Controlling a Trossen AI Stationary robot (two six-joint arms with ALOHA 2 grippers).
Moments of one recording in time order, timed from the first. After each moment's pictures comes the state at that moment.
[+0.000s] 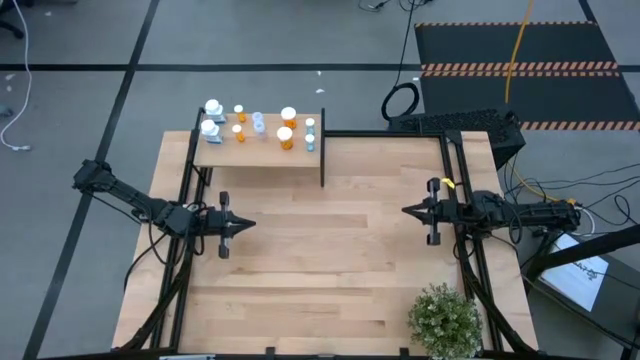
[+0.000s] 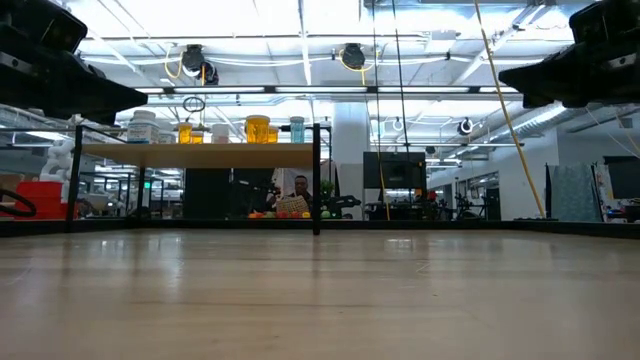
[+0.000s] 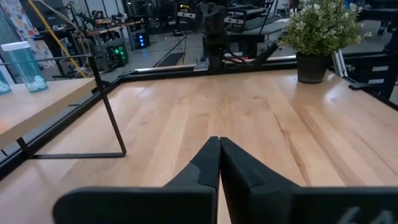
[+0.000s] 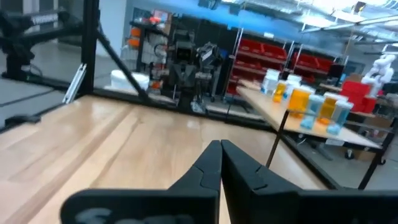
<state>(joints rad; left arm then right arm) -0.44 0.36 0.01 0.24 -0.50 0.05 0.05 0.01 0.01 0.07 0.07 -0.21</state>
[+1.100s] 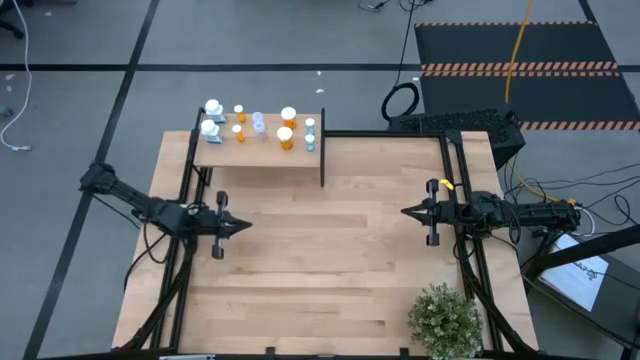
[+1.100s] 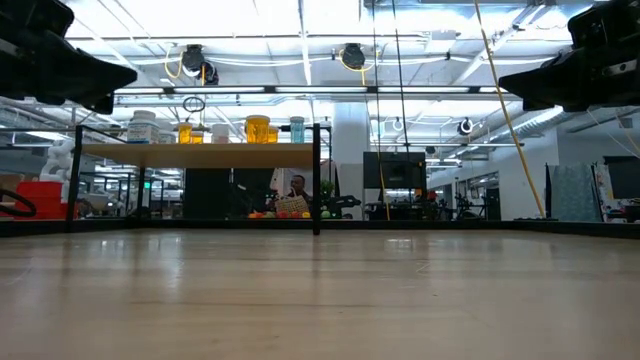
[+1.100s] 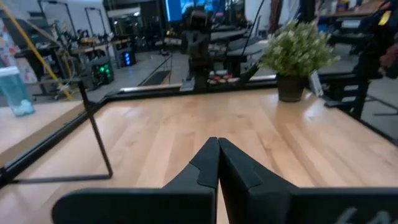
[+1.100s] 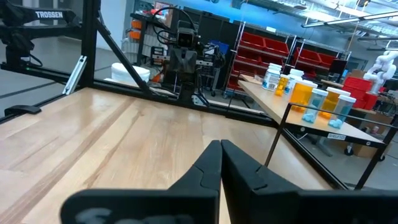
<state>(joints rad) -0.46 0.24 0.01 0.20 -0.45 0.08 0.05 0.01 0.01 0.03 0.08 -0.22</state>
